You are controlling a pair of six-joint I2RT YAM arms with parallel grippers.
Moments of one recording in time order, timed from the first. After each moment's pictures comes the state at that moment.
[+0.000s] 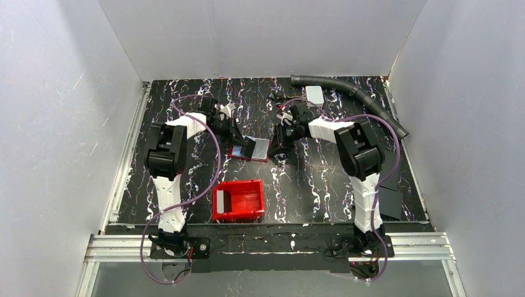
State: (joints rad) left arm -0.20 2.12 1.41 -0.43 0.83 -0.36; right arm 0.47 2.15 1.41 -0.27 -0.74 0.44
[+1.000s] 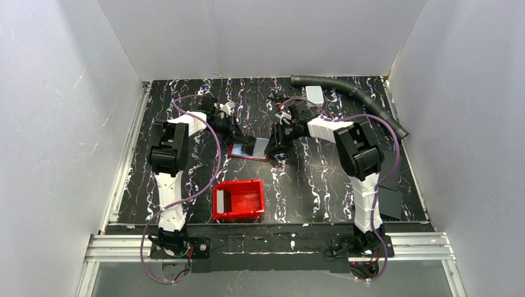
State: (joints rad) left arm -0.19 2.19 1.48 -0.42 0.87 -0.38; right arm 0.47 2.16 1.43 -0.28 -0.75 0.46
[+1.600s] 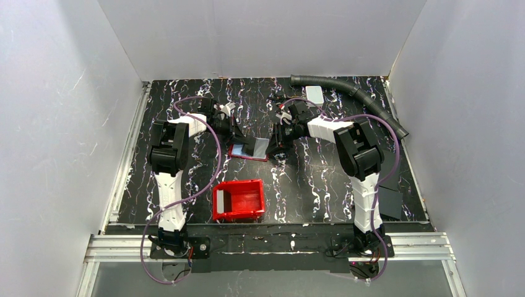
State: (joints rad) left arm -0.18 2.20 1.45 -0.36 0.91 -0.40; right arm 0.48 2.16 1.43 -0.28 -0.73 0.47
